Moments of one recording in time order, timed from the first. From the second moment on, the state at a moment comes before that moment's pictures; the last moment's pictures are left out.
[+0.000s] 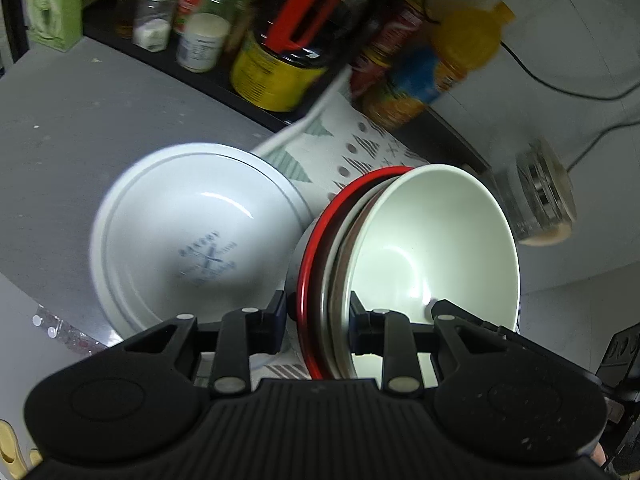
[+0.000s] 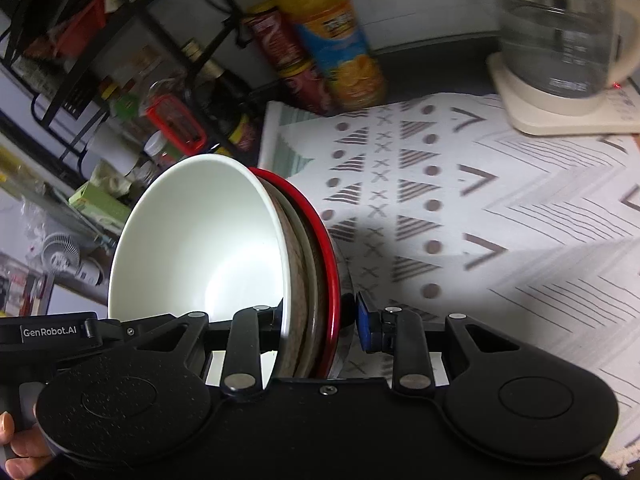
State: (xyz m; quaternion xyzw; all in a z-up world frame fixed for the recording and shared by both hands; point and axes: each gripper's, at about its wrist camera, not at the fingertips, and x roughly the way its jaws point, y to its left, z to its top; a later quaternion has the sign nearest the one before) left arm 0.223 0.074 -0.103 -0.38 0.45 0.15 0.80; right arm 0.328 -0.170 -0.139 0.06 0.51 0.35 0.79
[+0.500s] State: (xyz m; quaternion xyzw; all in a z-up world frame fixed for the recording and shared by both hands) left arm 0.192 0.135 -0.123 -0.40 0.44 0.19 0.78; right arm 0.322 -0.093 -0.145 0.03 0.52 0.39 0.76
